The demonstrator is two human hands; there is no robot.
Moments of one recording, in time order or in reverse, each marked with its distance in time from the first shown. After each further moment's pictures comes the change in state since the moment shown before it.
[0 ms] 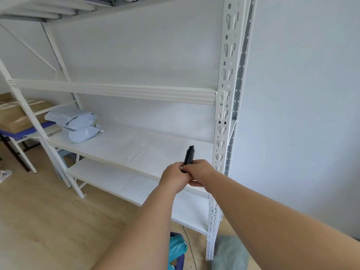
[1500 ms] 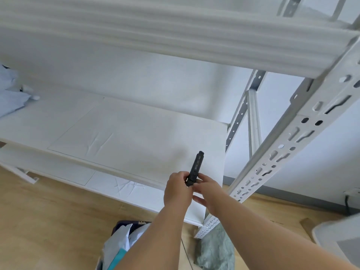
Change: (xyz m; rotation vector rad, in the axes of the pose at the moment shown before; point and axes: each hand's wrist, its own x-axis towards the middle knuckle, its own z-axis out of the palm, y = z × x) left_hand 0.230 -0.149 0.092 0.030 -0.087 -0.062; right_hand 0.241 0.111 0.028 0.305 0.146 0.362
